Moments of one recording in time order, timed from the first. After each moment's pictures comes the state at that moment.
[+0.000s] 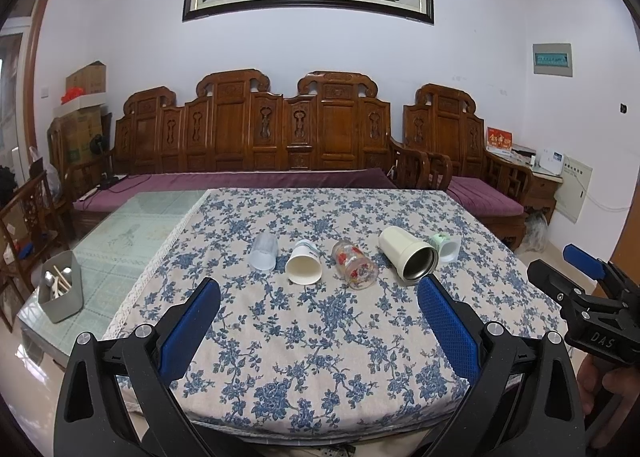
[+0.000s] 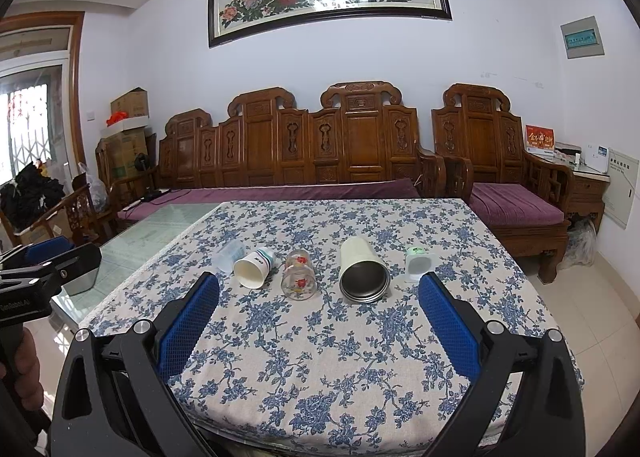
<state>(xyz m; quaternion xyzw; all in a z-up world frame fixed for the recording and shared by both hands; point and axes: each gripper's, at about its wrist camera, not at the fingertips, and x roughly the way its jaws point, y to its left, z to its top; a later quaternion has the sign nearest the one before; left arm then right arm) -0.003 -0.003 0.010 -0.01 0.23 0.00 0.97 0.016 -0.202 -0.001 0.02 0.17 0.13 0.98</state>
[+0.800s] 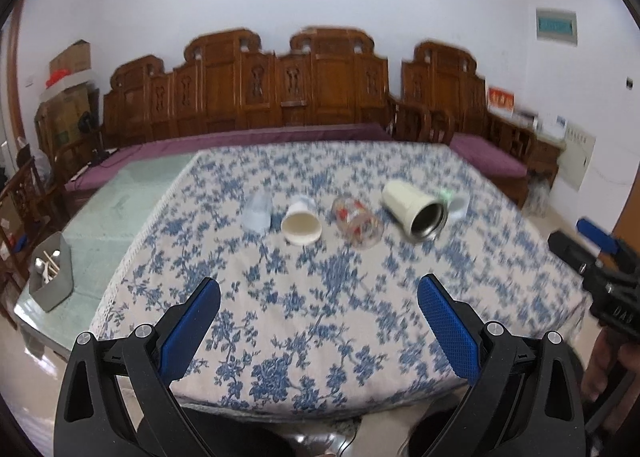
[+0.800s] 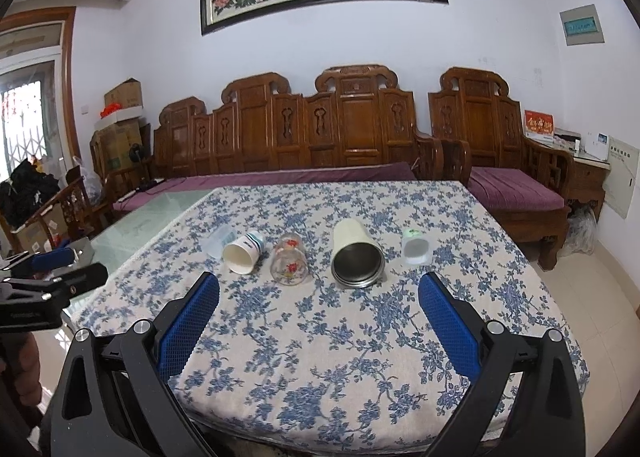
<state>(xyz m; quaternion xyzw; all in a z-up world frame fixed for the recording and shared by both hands) 0.037 -0.002 -0.031 0.01 0.31 -0.02 0.95 0.044 -0.211 -0.027 0.02 0.21 0.12 0.97</state>
